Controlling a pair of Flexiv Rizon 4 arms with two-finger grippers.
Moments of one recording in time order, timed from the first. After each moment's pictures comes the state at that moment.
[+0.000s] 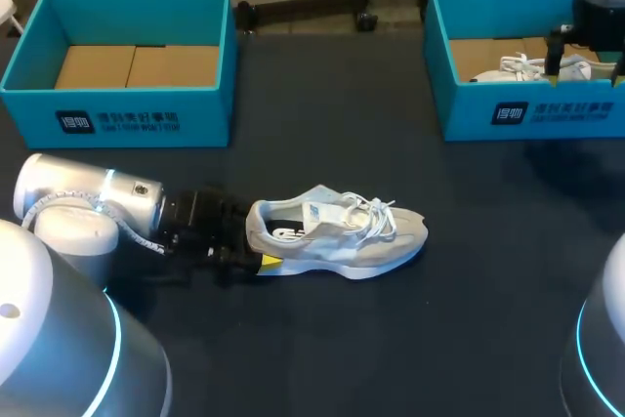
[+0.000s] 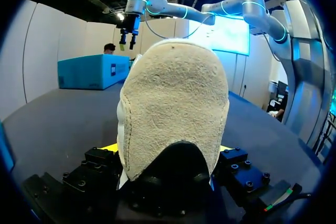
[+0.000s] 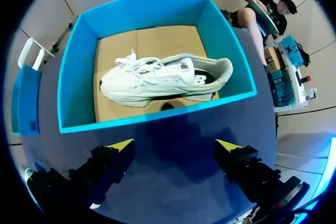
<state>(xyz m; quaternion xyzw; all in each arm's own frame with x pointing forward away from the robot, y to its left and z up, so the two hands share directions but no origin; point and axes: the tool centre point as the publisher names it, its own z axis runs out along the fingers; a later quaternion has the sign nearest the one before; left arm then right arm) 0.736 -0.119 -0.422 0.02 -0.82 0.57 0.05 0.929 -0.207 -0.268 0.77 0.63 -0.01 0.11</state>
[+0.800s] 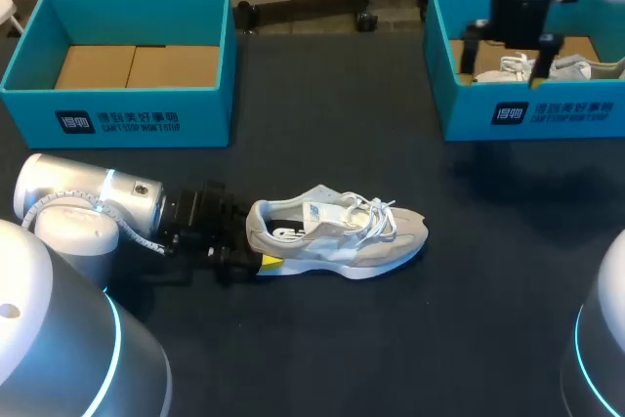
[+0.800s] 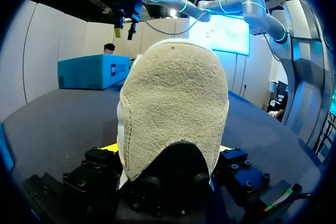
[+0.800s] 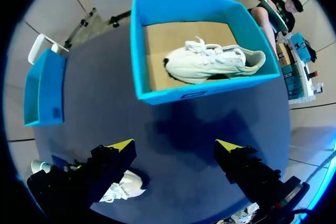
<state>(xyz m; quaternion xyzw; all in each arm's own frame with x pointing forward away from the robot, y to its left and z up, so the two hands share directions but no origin) 0.736 -0.119 -0.422 0.02 -0.82 0.57 0.05 0.891 -0.051 -0.235 0.77 0.63 0.01 0.06</state>
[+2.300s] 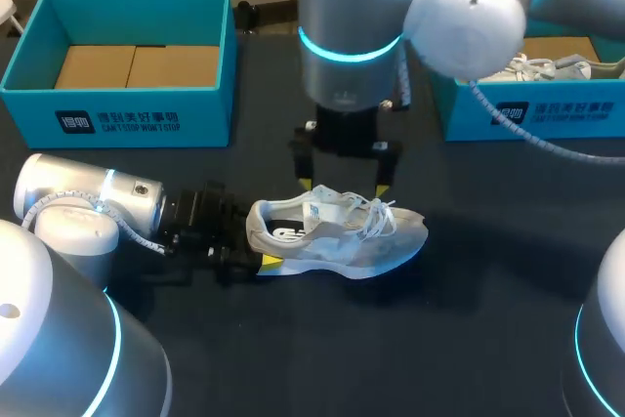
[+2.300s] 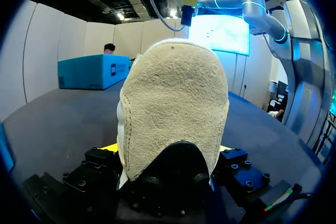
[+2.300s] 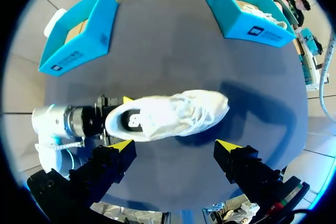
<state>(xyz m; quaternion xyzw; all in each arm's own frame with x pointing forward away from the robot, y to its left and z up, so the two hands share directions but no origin) 0.736 -0.119 -0.422 0.02 -0.82 0.57 0.05 0.702 0.194 -0.246 0.75 0.66 0.02 0.02</state>
